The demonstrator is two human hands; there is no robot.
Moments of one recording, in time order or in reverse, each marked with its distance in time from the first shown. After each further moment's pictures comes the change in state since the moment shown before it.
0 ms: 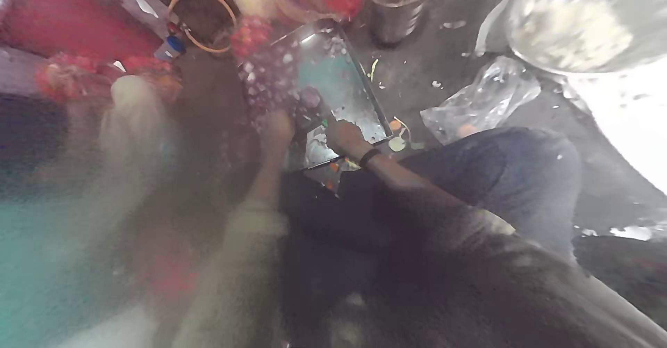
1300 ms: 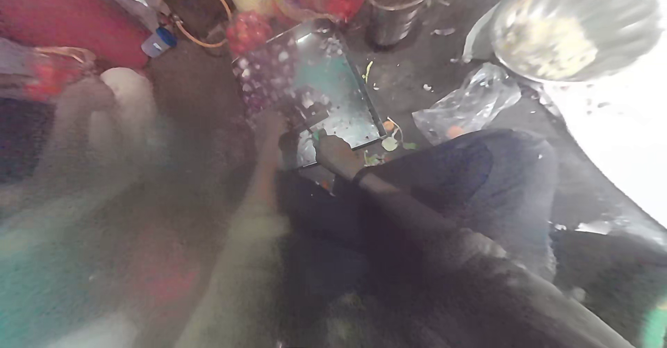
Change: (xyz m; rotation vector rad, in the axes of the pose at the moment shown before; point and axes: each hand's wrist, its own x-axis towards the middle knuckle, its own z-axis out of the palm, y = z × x) left_hand 0.001 -0.015 0.001 -0.441 -0.109 -0.229; right_hand -0.044 -0.014 0.029 0.159 0.042 -0.021
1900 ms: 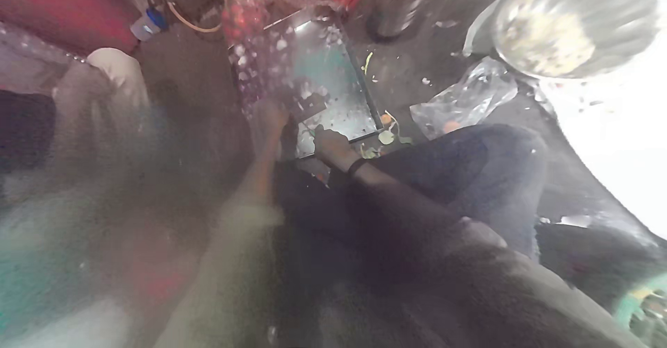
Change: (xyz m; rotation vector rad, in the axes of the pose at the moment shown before) left_hand -0.009 0.011 0.004 0.236 0.087 0.123; right_hand -0.017 -0.009 -0.008 -0.096 -0.073 0.011
